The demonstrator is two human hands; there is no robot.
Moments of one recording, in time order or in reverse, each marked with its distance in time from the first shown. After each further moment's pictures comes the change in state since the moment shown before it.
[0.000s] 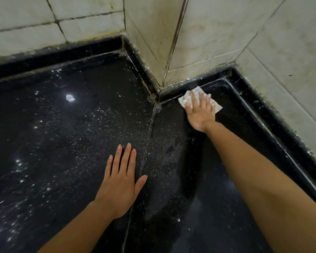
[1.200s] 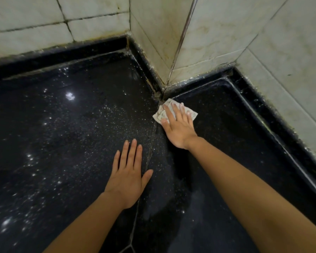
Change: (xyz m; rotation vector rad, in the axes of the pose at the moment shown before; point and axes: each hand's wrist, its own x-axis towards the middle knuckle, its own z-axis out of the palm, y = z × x) left_hand 0.001 0.003 -0.003 -0.066 -0.036 -0.026; right_hand -0.059 -0.060 0.037 -0.025 -0.083 -0.240
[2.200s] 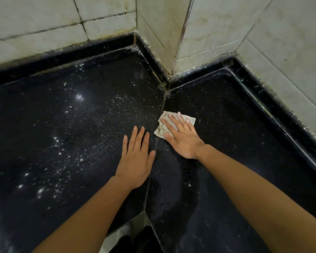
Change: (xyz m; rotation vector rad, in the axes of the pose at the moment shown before) left_hand -0.025 0.004 -0.024 -0.070 0.025 0.017; right_hand -0.078 -0.006 0.030 -0.065 -0.070 -0.186
